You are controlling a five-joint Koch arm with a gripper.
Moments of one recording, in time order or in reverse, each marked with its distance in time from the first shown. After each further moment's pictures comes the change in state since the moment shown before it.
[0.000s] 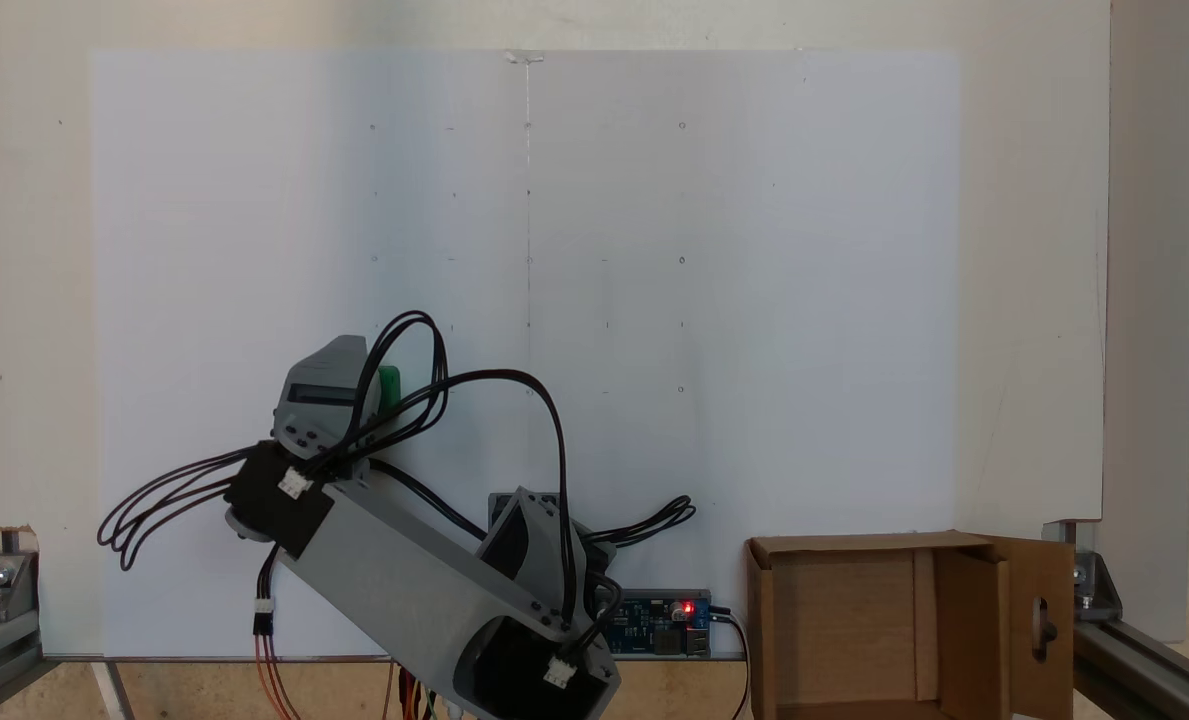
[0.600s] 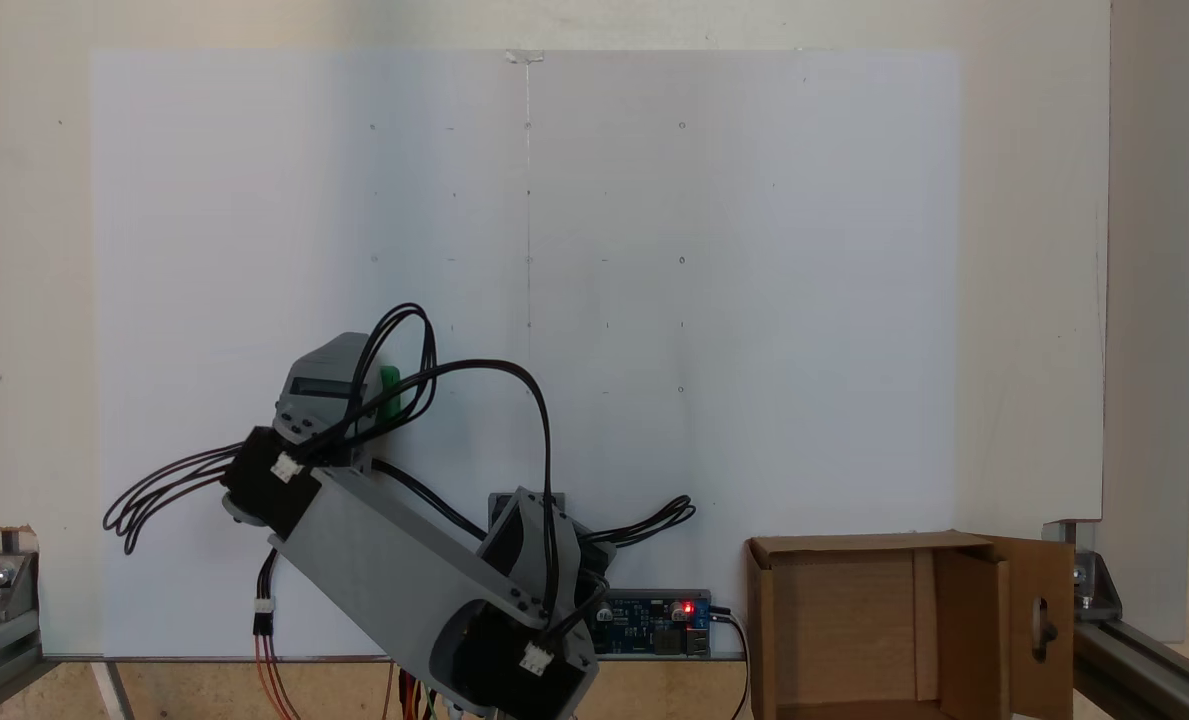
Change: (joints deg) arm 0.1 -4.3 1.5 -2.7 0.0
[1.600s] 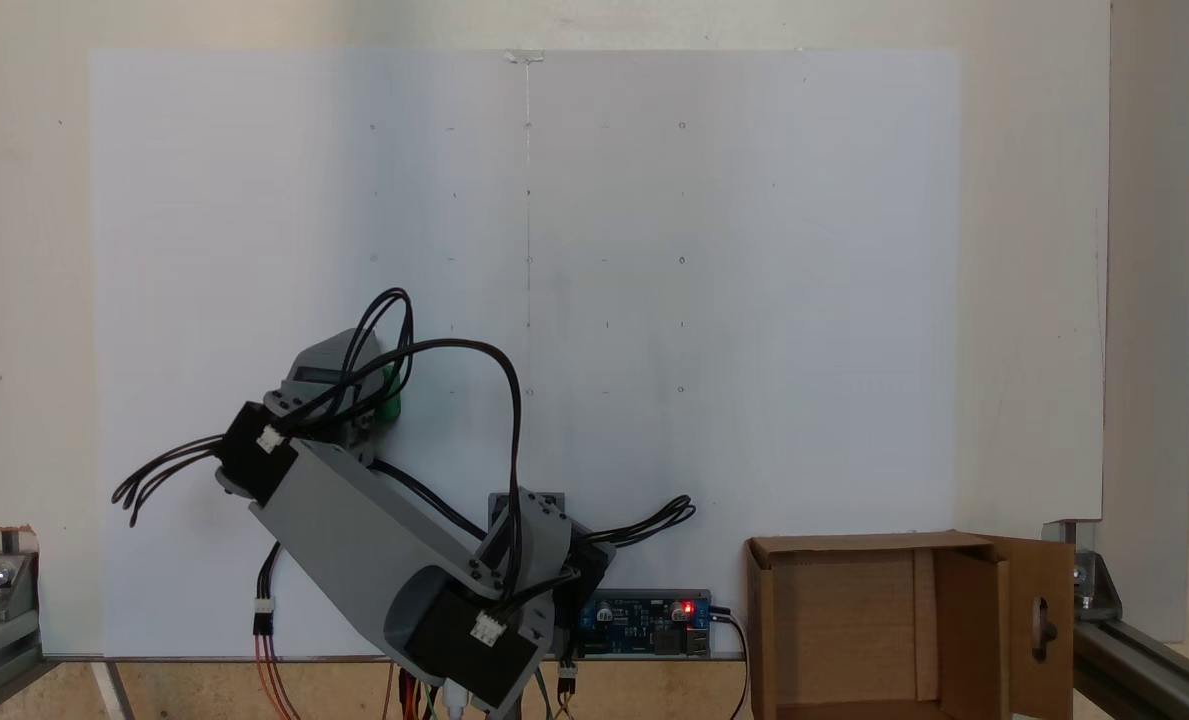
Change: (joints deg) arm 0.3 -8.5 0.8 -4.0 0.0
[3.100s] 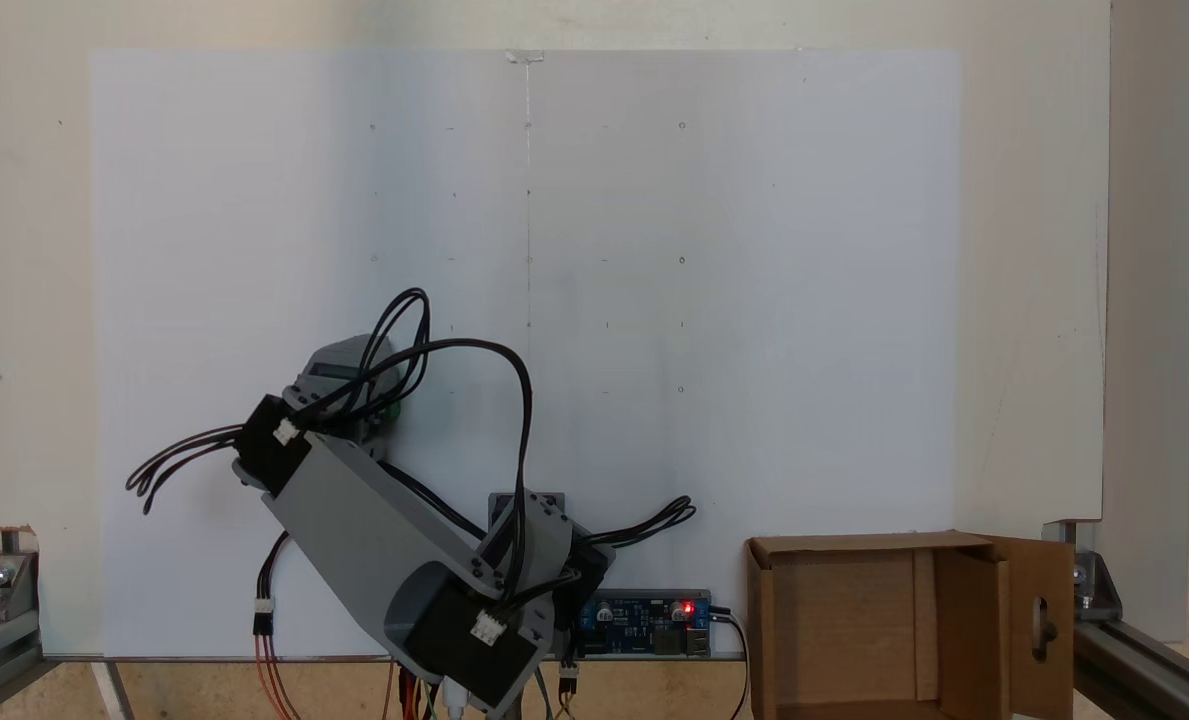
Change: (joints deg) arm 1.9 -0.2 3.0 -3.3 0.0
